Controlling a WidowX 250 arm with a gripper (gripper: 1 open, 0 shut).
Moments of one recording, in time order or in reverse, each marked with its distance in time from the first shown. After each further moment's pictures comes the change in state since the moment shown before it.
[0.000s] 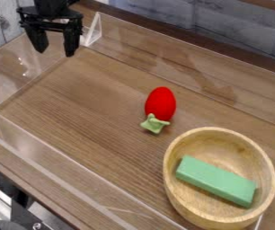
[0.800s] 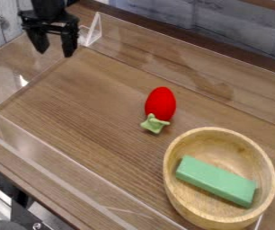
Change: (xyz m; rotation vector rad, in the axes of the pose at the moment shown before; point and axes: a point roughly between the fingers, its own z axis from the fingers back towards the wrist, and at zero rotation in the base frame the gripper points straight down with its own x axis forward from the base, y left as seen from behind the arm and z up) arm 0.016 0.020 -0.018 -0.021 -0.044 -0.041
